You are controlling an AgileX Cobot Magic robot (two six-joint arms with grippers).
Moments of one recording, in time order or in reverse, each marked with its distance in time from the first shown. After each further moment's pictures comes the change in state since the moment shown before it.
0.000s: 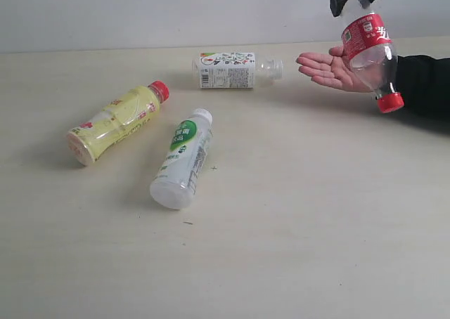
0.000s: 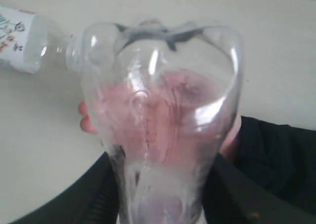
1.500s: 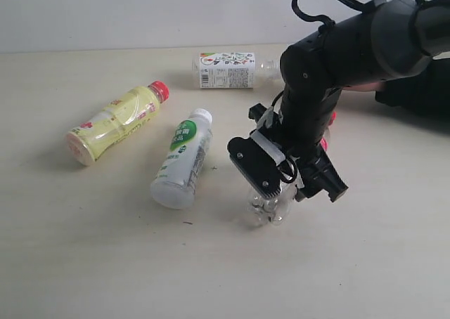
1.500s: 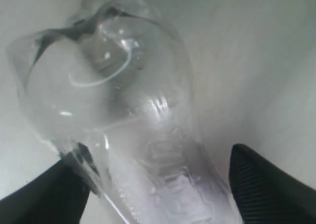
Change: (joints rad) left arm 0.000 0.000 0.000 0.000 0.000 0.000; right arm 0.320 -0.127 0.858 0.119 -0.454 -1.637
